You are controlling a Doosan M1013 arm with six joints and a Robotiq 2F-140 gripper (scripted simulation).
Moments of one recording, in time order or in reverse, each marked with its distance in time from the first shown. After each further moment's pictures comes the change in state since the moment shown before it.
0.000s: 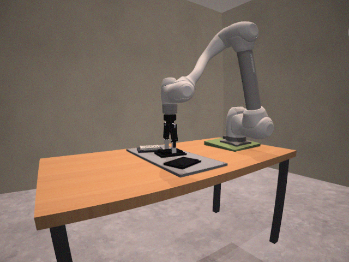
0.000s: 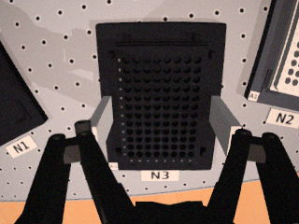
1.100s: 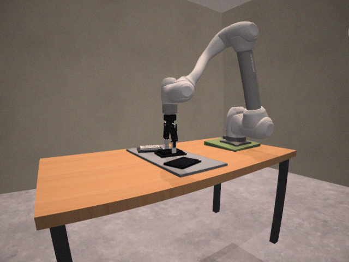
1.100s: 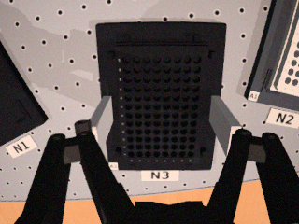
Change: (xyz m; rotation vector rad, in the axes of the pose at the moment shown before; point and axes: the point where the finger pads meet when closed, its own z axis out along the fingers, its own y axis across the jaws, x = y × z) arm 0.000 0.000 0.000 0.000 0.000 0.000
